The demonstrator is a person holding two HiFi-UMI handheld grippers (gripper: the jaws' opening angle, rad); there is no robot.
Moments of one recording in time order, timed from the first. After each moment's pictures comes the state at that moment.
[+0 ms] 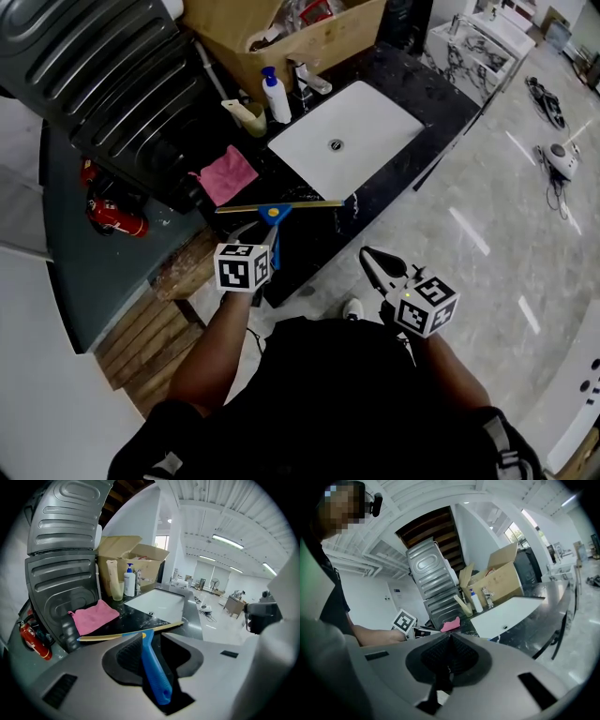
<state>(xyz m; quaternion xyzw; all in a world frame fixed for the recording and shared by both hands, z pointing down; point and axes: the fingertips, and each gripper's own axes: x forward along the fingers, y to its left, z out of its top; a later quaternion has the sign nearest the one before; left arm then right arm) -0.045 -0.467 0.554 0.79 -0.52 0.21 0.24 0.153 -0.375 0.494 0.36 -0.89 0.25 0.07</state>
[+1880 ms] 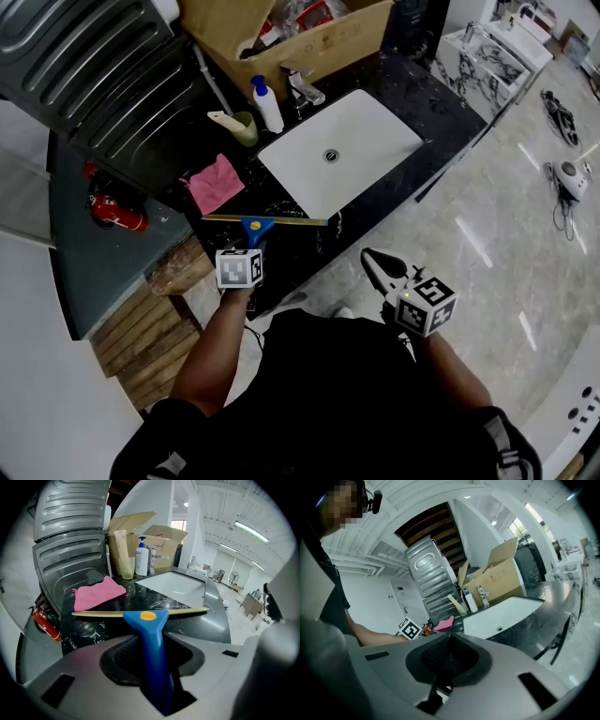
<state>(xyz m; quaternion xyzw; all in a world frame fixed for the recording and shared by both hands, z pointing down) -0.047 -0.487 0.630 0.71 -0.58 0.27 0.30 0.207 -0.426 0.506 0.33 -0.90 0.26 0.08</state>
